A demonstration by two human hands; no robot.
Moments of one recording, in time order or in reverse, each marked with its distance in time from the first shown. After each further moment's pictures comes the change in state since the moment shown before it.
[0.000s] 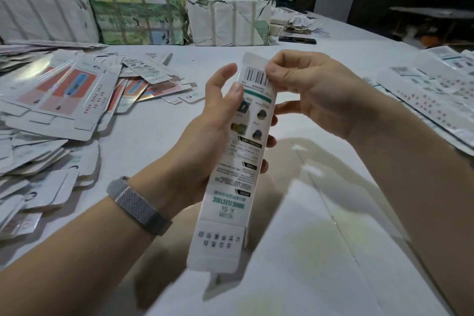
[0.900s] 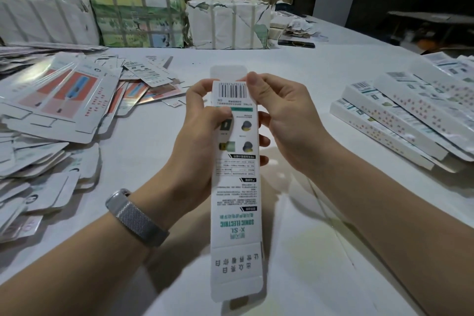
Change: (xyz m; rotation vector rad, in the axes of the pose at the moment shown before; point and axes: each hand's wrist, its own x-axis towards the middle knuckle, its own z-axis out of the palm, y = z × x) left_hand -0.018 -0.003 -0.012 -0.265 0.006 -0.100; right_hand 0.000 0.030 0.049 0.274 0.173 -0.193
